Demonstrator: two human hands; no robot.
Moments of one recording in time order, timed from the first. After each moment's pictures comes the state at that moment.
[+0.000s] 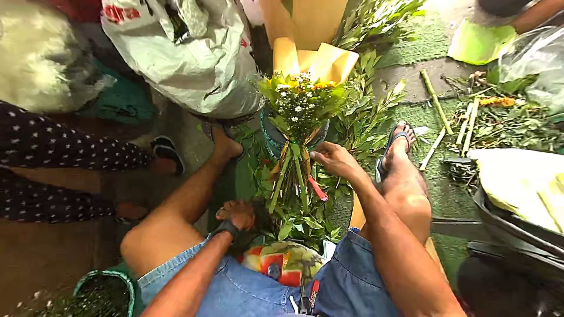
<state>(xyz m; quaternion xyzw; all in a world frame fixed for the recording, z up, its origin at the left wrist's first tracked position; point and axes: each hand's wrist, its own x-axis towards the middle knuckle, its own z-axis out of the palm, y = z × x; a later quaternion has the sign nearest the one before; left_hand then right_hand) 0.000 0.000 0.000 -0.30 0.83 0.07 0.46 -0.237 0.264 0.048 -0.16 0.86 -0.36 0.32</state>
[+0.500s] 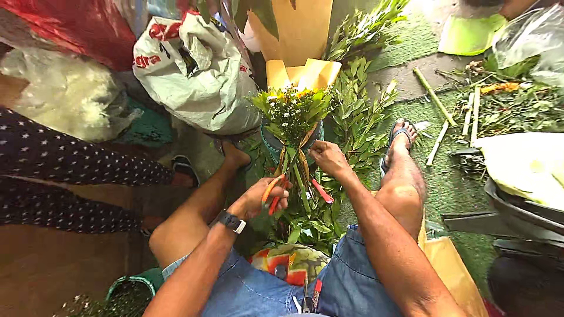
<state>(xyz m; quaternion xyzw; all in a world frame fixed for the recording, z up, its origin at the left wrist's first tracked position) -0.078 0.040 0.114 -0.21 0.60 0.70 0.34 -0.230 0.256 0.051 -0.15 0.88 -0.38 0.23</state>
